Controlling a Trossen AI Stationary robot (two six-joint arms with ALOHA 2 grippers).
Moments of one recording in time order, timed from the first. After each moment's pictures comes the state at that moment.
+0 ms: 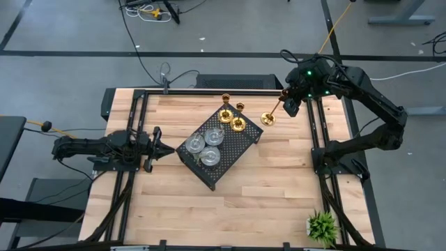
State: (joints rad) left arm -0.04 0.01 0.01 0.06 0.01 -0.15; right arm -0.49 1.26 1.66 -1.27 -0.01 0.04
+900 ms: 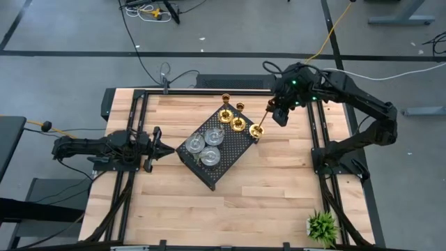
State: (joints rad) left arm -0.04 0.01 0.01 0.06 0.01 -0.15; right arm -0.35 1.34 1.66 -1.20 -0.07 0.07
